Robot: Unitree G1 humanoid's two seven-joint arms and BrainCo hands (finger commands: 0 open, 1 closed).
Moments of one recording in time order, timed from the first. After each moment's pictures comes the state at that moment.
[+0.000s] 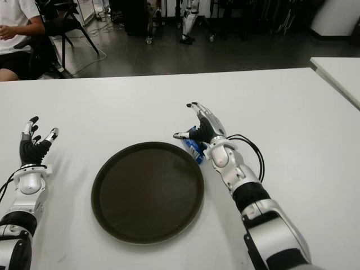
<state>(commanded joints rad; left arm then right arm) -0.47 0.30 0.16 1.11 0.06 -0.55 0.30 -0.59 -0.16 0.31 0.77 -0.50 -0.15 -0.16</state>
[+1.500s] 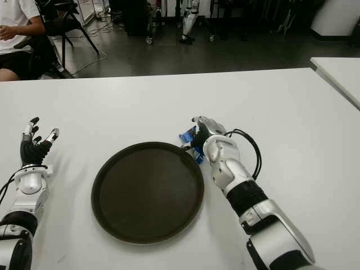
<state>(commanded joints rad) -0.48 0.30 0.16 1.12 0.06 -0.54 0.30 -0.60 -0.20 0.47 0.51 -0.68 0.41 0.12</state>
